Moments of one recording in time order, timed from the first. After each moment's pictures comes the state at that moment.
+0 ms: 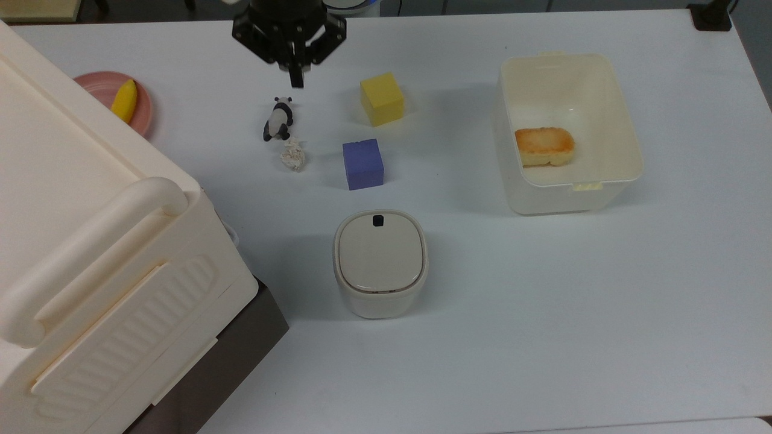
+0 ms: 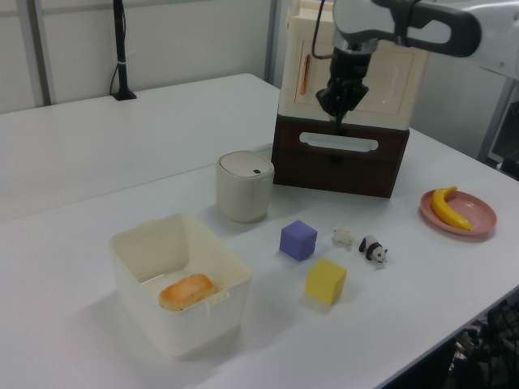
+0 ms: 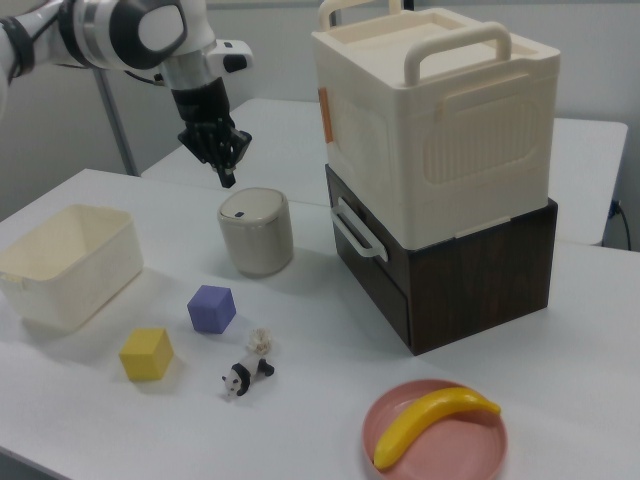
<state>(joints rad) 0.11 0.15 -0.13 -1.49 -0.02 1.73 -0.04</state>
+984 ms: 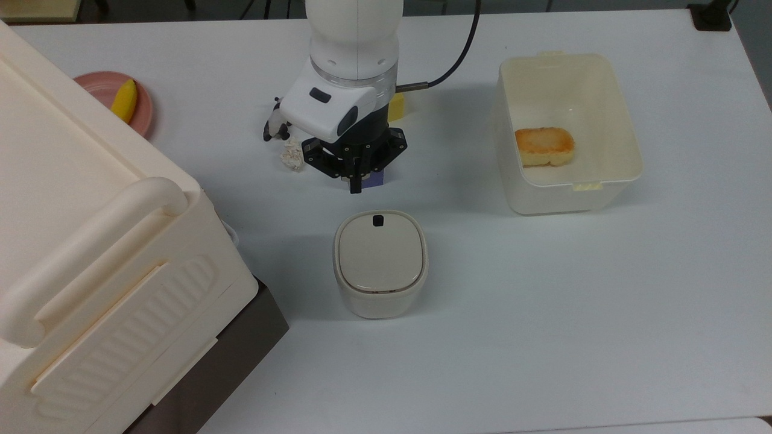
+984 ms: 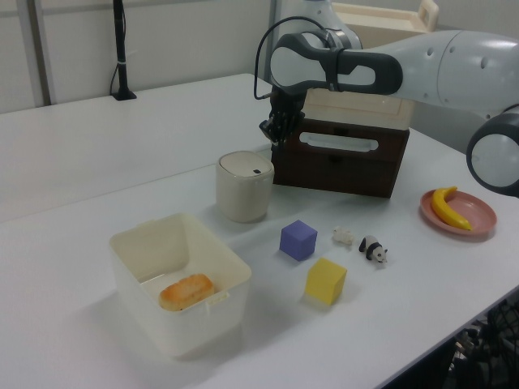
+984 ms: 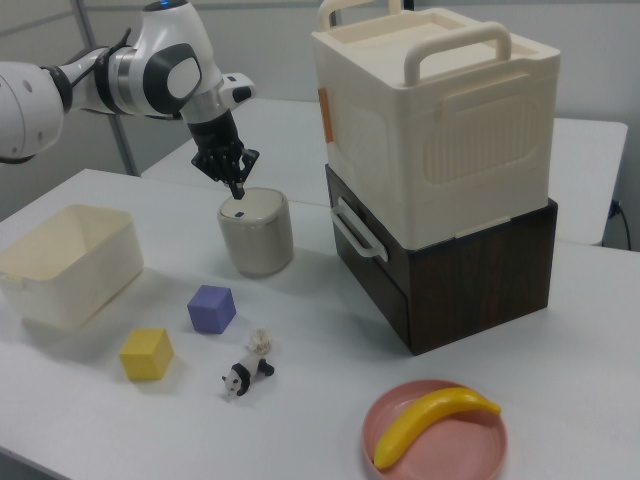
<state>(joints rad) 0.18 0.40 -0.10 -1.38 -0.02 1.94 -0.12</state>
